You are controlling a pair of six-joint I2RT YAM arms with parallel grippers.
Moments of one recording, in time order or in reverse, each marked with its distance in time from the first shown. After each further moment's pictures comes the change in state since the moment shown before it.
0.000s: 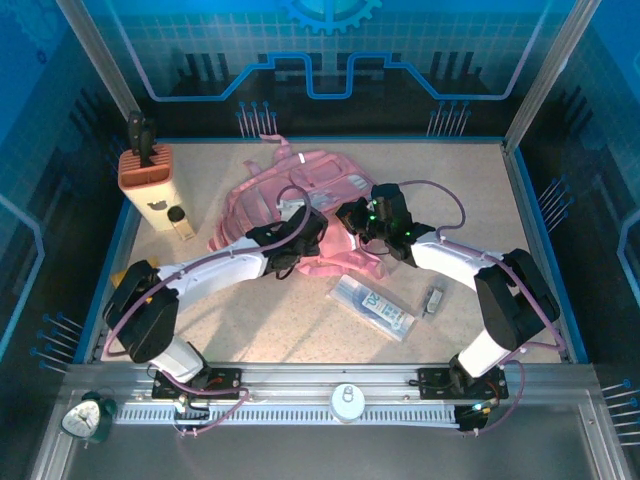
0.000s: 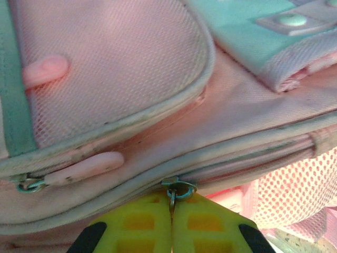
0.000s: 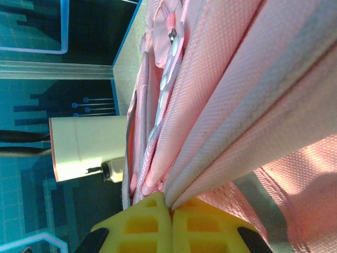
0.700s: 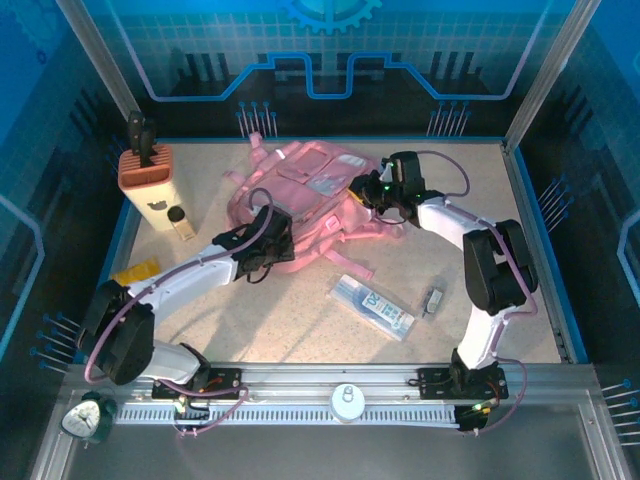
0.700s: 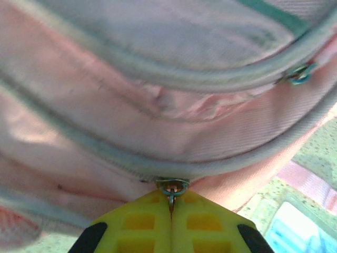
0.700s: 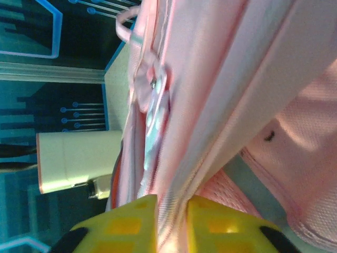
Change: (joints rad) left arm 0.122 -0.114 -0.119 -0.002 0.216 0.070; right arm -0.217 0.237 0.299 -0.158 -0.233 -0.255
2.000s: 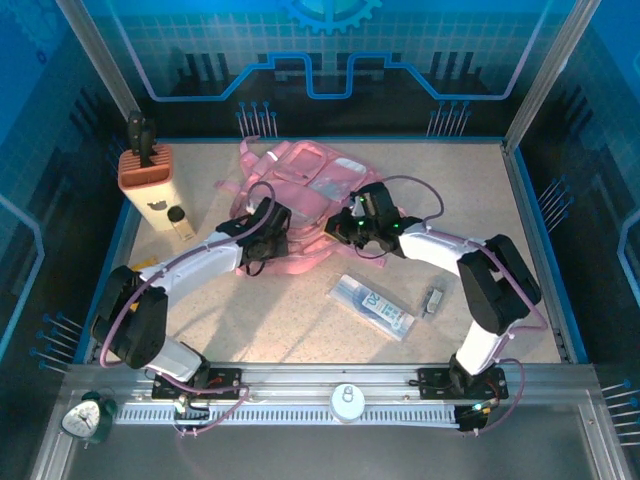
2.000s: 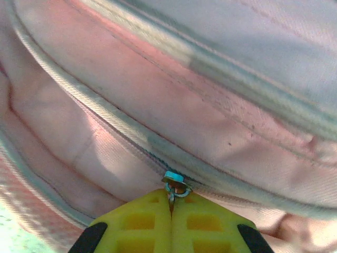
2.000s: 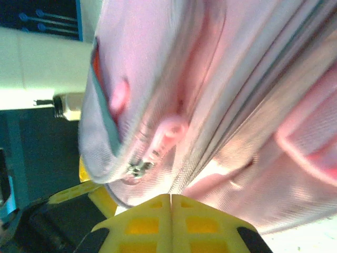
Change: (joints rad) left arm 0.101 0.066 0.042 -0.091 -0.051 0.061; right arm 0.216 -0.124 -0.196 -0.012 0.050 -0.024
